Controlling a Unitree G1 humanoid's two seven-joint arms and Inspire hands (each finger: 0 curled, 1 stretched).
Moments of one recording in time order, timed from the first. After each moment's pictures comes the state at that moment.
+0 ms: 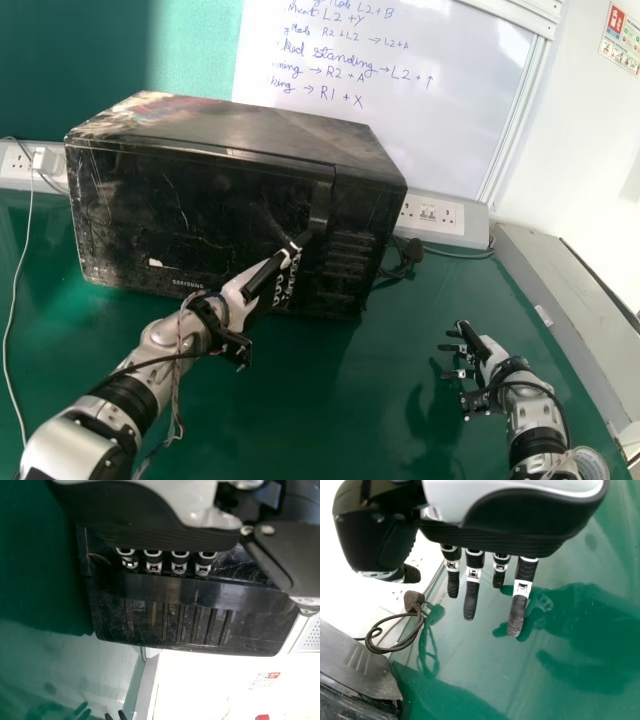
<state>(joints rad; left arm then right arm) -1.14 0.09 0.14 1.24 -0.08 -0.25 -0.45 -1.13 -0.62 -0.06 1.33 -0.20 0.11 0.33</state>
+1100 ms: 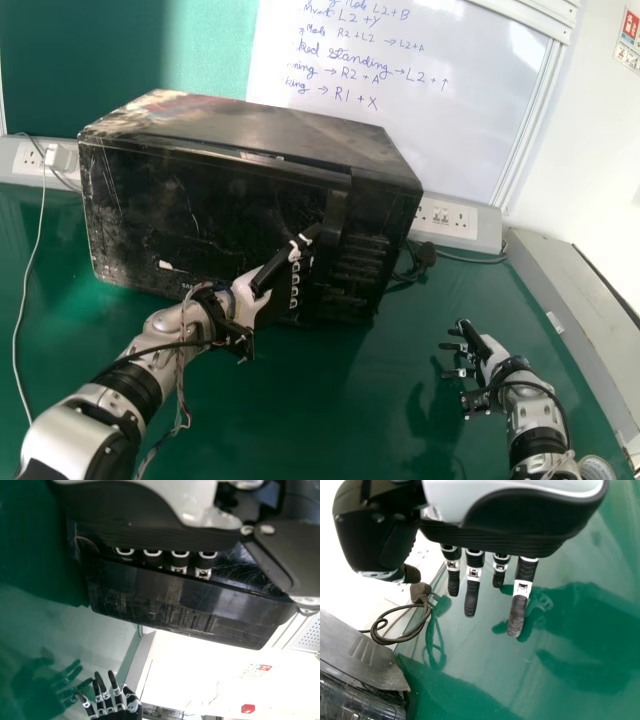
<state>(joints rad) -1.20 0.08 0.20 1.27 -0.13 -0.16 -0.63 -1.13 -0.62 -0.07 1.33 -0.19 0.11 0.34</state>
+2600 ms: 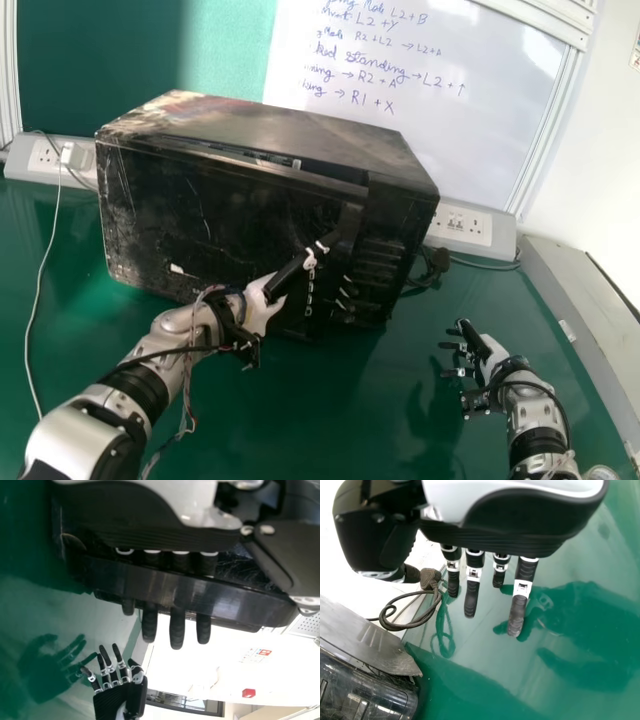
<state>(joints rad) -1.21 0.06 0.17 1.26 -0.12 -0.16 -0.70 -1.13 -0.62 -0.08 1.33 -0.19 0.11 0.33</state>
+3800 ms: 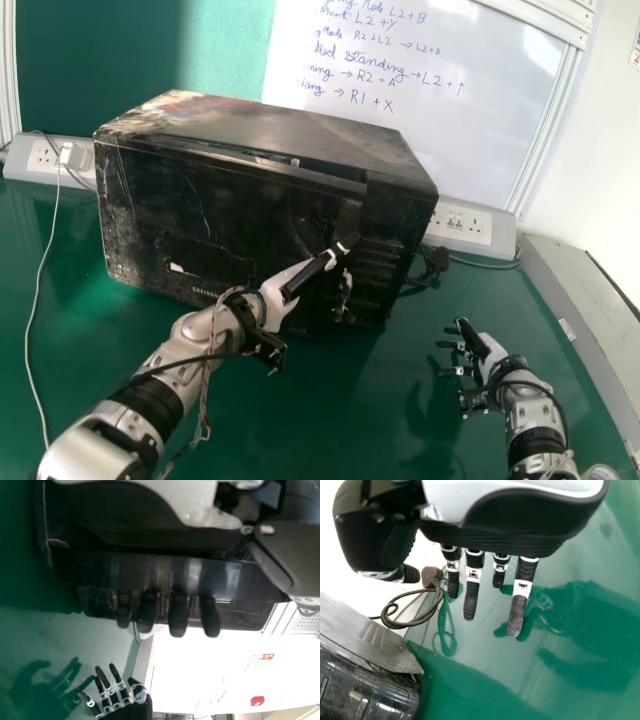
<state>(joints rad) -1.11 0.00 0.09 1.02 -0.06 -0.10 -0.48 -1.13 -0.61 -0.06 1.33 -0.19 0.10 0.33</state>
